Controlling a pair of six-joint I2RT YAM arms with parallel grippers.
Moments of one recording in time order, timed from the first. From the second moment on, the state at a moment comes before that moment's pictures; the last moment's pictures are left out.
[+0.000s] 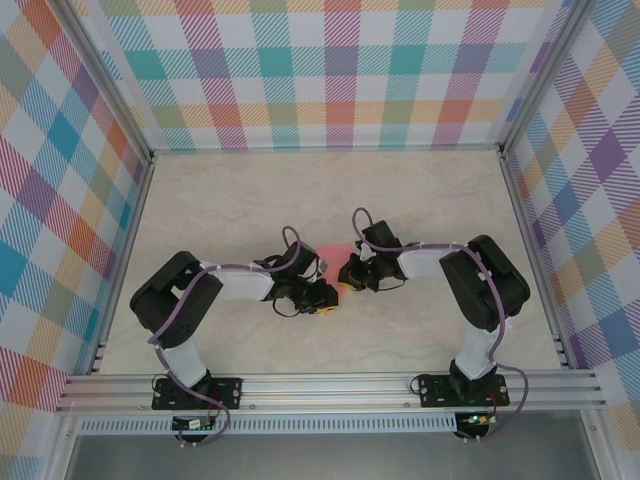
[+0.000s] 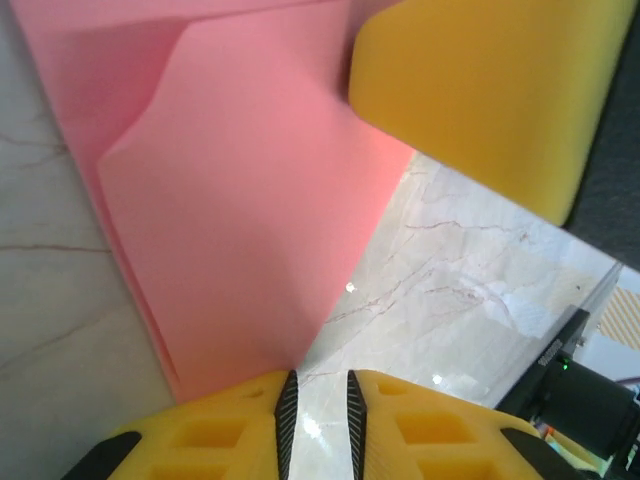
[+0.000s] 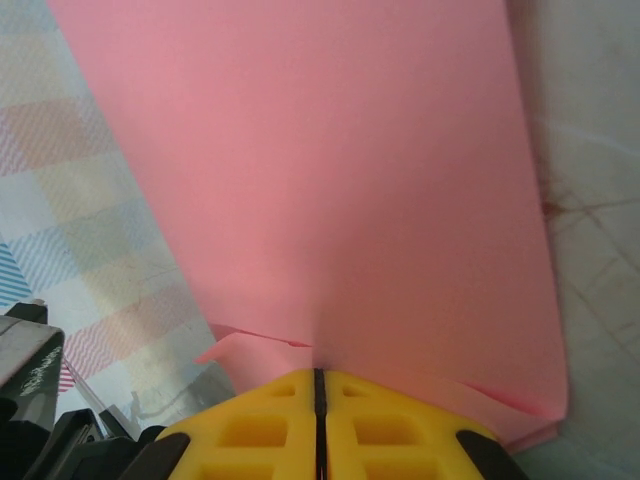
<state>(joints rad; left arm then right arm) -0.74 1.75 0.80 -0.07 0.55 -0.90 0.56 1.81 0.85 -0.10 -0.56 0.89</state>
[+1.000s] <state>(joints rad) -0.74 1.55 0.83 -0.25 0.44 -0.84 0.57 1.81 0.86 -0.10 -0.55 0.90</state>
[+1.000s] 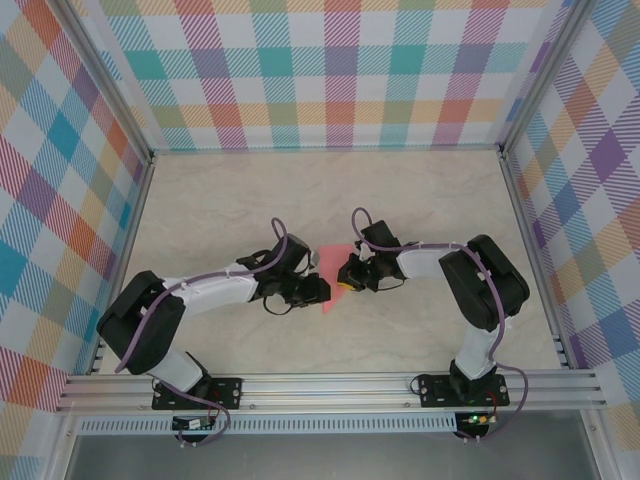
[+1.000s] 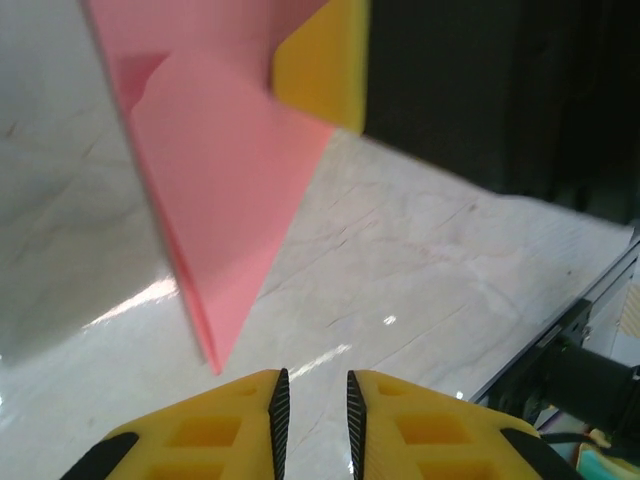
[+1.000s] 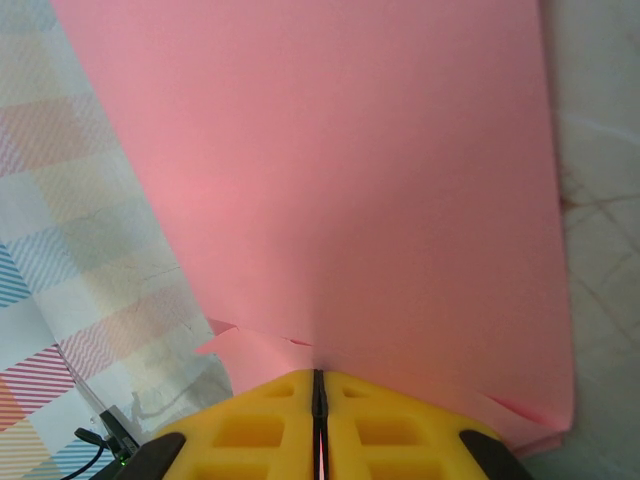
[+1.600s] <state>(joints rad) -0.74 1.76 0.88 -0.20 0.39 -0.87 0.58 1.75 0.87 -0.17 -0.50 0.92</state>
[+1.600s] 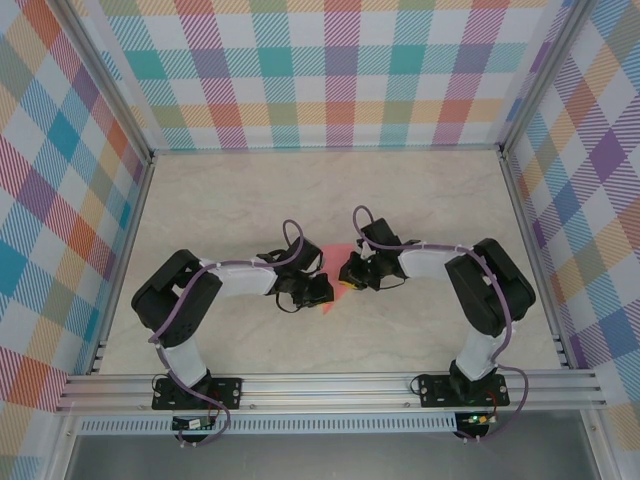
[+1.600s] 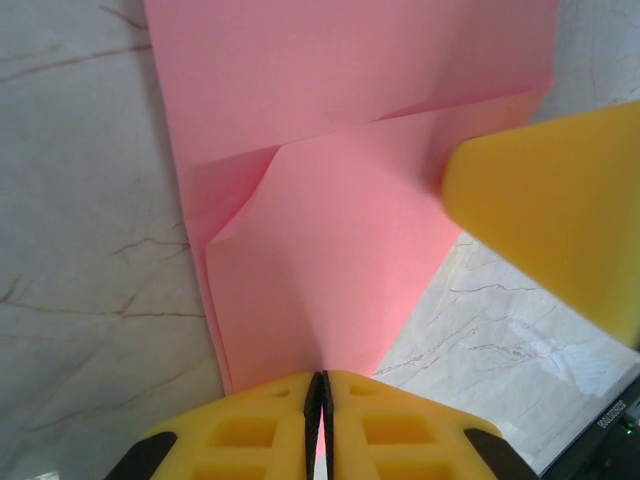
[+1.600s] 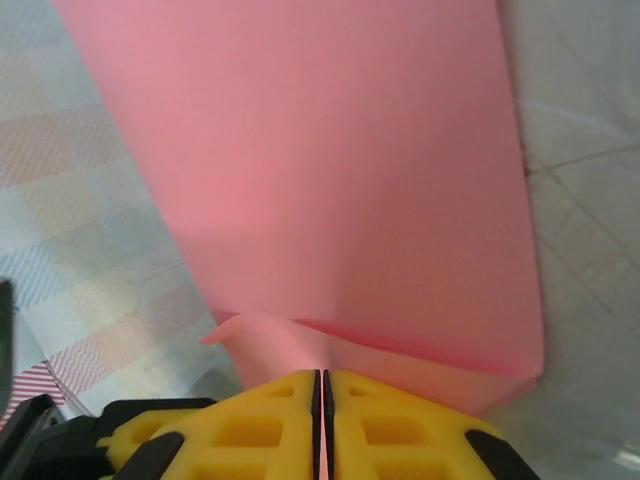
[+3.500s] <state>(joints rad) -0.74 1.62 0.85 -0.37 0.34 -0.71 0.50 1.68 0.81 -0.13 -0.51 0.88</state>
